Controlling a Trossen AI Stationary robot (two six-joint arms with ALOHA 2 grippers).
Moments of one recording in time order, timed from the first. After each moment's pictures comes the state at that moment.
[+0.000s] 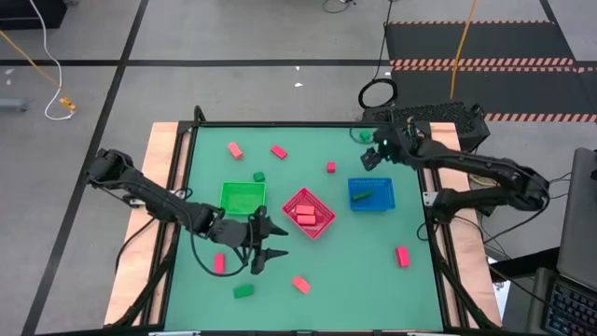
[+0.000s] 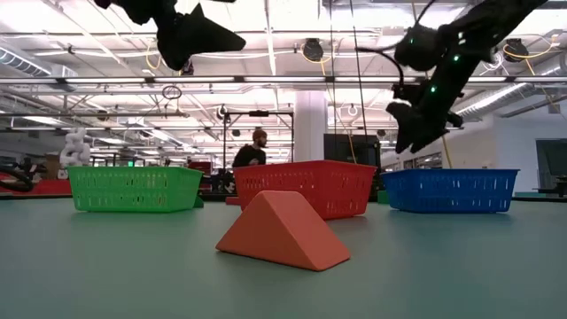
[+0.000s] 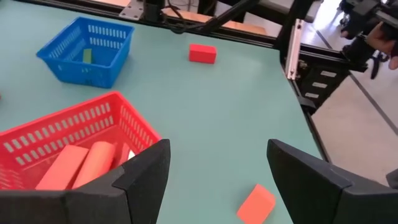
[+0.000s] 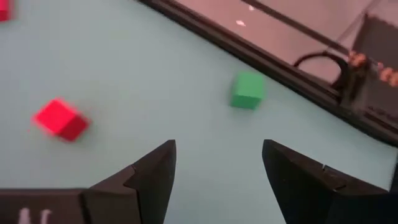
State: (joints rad) left arm -0.43 1.41 0.79 0.19 -0.30 -0.37; right arm -0.61 1.14 0.66 -0.42 0.30 0.27
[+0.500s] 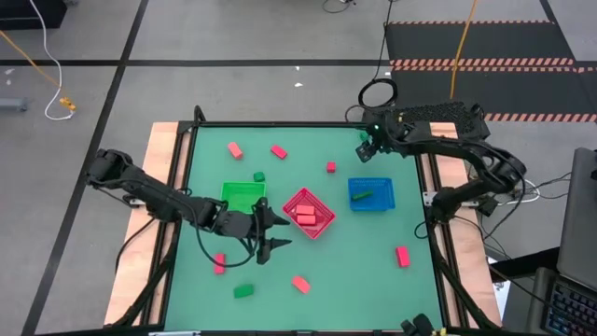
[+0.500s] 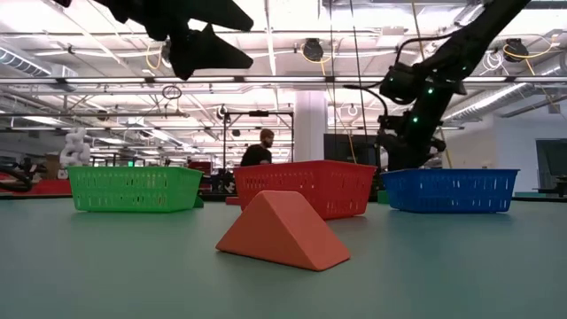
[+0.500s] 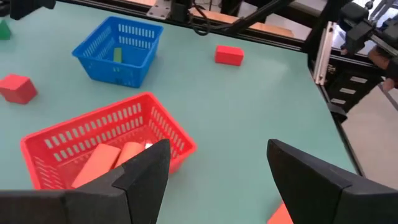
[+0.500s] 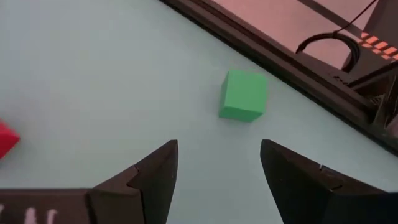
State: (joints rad) left arm -0.35 1.41 0.79 0.17 -0.30 -0.36; right arm -0.78 1.42 0.71 -0.26 0.18 0.12
